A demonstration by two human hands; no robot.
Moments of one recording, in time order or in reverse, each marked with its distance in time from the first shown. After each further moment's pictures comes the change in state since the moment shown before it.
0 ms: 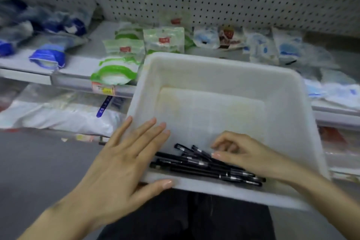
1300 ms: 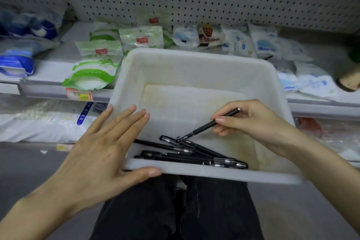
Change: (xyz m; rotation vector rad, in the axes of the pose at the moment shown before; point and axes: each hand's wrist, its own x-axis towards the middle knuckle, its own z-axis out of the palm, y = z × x) left_hand 0.031 -0.009 -0.008 -0.005 -0.047 -0.044; right_hand -0.009 -0.031 -0.048 0.502 0.230 0.106
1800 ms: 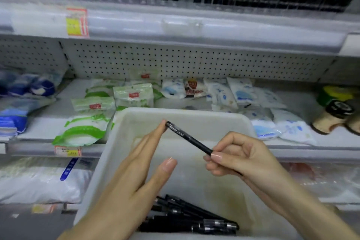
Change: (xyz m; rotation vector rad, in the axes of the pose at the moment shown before) left_hand 0.058 0.051 -0.035 -0.693 0.295 -0.115; right_hand -0.023 -0.043 -0.003 0.346 0.085 -0.167
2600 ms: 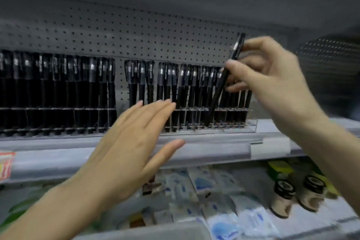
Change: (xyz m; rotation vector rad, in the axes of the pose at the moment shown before) left_hand 0.176 0.149 -0.041 0.678 0.241 0.717; right_hand 0.012 -0.263 -0.061 -0.530 0.432 -1.017
